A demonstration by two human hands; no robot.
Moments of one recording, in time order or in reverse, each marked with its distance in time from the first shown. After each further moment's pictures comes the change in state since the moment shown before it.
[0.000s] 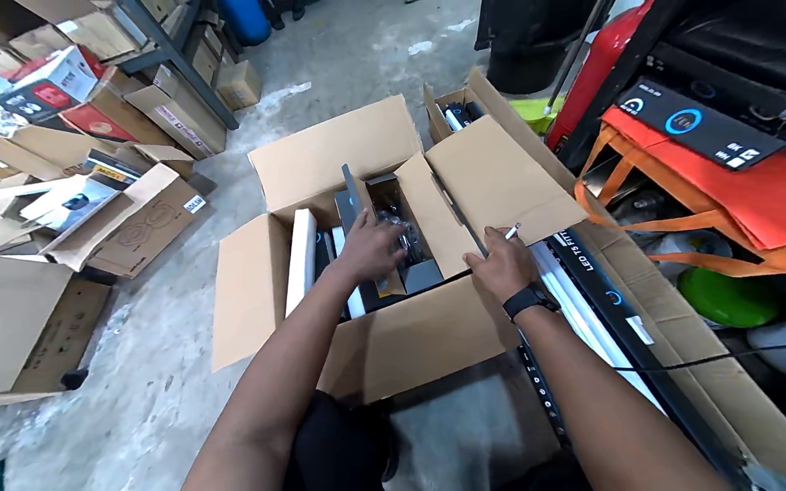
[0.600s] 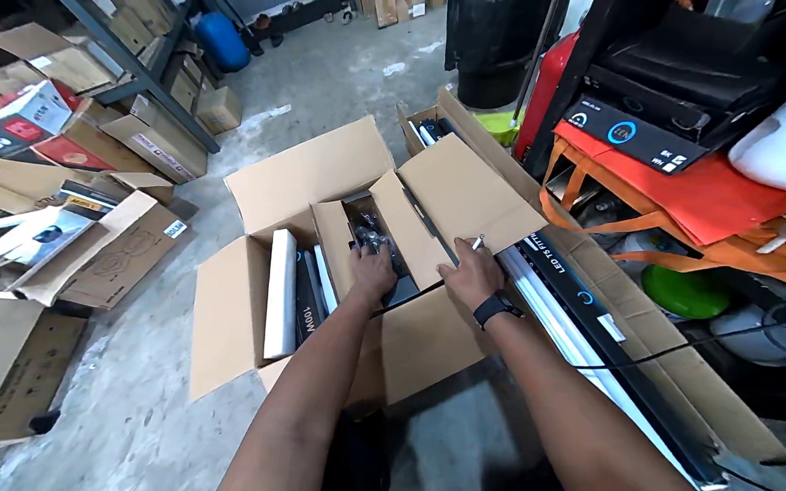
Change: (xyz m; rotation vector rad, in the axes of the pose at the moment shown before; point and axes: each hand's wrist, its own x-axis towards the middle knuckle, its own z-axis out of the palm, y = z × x) left_hand 0.053 0.043 0.071 0.038 -0.261 -0.471; right_hand 0.003 -0.001 0.000 -0.029 -0.084 0.060
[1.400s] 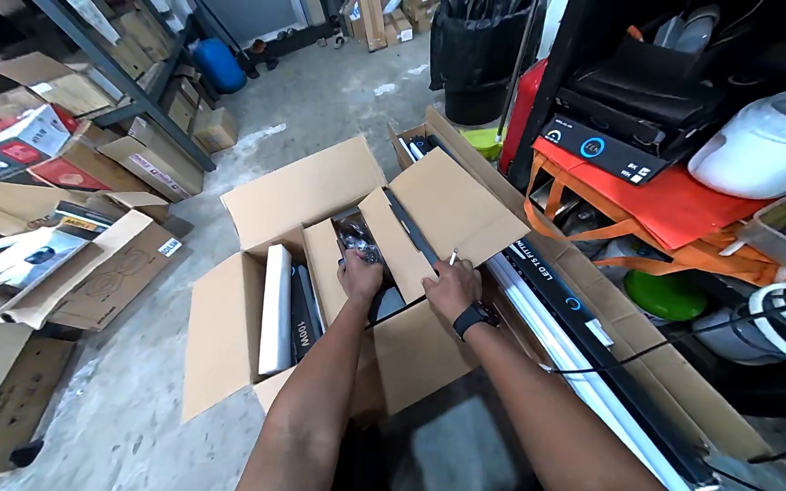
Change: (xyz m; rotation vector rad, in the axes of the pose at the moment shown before) left_hand 0.009 -0.007 0.003 -0.773 0.294 -0.401; right_hand -0.008 -0.014 0.007 -0.116 -0.083 -0.021
